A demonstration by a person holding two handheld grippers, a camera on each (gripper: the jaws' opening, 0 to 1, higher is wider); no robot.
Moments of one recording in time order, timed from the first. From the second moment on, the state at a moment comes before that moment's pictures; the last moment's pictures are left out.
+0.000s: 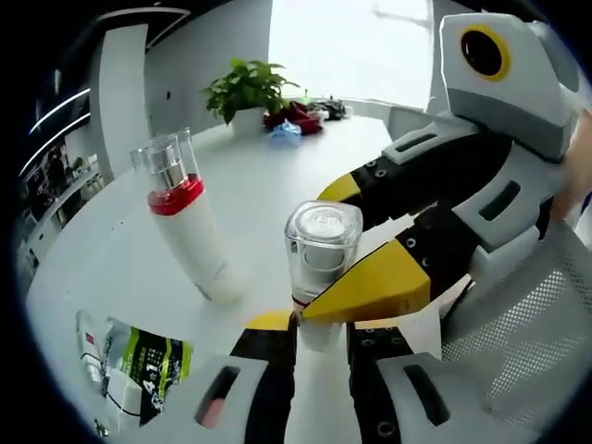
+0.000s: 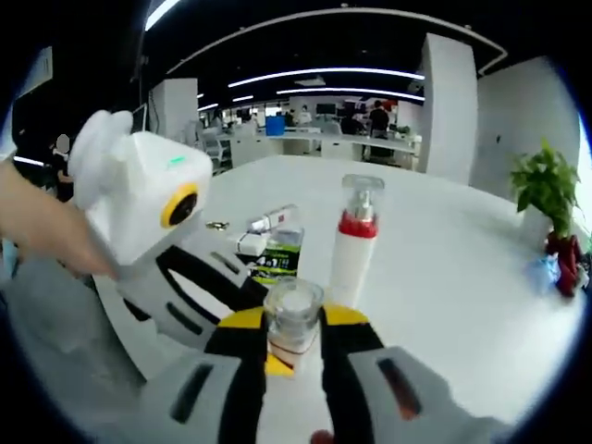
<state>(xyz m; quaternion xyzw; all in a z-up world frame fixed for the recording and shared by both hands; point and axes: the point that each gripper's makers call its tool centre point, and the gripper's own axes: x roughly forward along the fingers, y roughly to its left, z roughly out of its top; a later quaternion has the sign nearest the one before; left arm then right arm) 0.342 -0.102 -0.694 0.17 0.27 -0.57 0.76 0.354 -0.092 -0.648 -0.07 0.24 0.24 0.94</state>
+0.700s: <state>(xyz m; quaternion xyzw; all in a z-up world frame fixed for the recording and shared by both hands) 0.374 -0.113 -0.696 0.17 0.24 -0.60 0.75 0.388 -0.103 -0.653 -0.05 0.22 0.19 0.95</state>
